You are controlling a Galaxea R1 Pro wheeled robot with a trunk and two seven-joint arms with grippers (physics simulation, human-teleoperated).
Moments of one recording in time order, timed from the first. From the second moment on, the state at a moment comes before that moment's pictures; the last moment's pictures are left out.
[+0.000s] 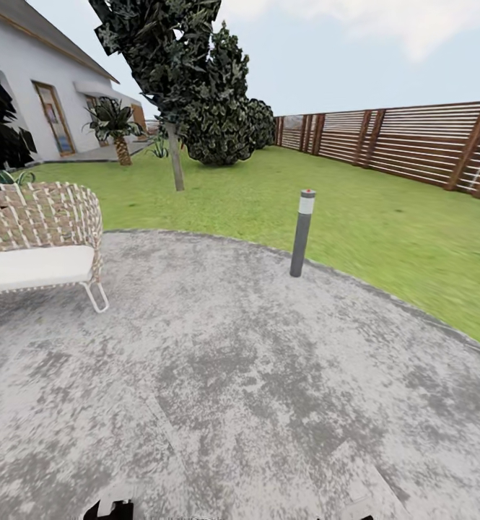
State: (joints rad) left arm -0.33 0.07 0.06 -0.25 0.04 -0.35 0.02; right arm -0.18 -0.04 0.05 -0.44 0.22 -0.31 -0.01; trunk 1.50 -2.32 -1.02
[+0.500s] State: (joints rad) left arm -0.32 0.07 0.06 -0.25 0.04 -0.35 0.02; right arm -0.18 -0.04 0.05 -0.44 0.23 -0.31 -0.01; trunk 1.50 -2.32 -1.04
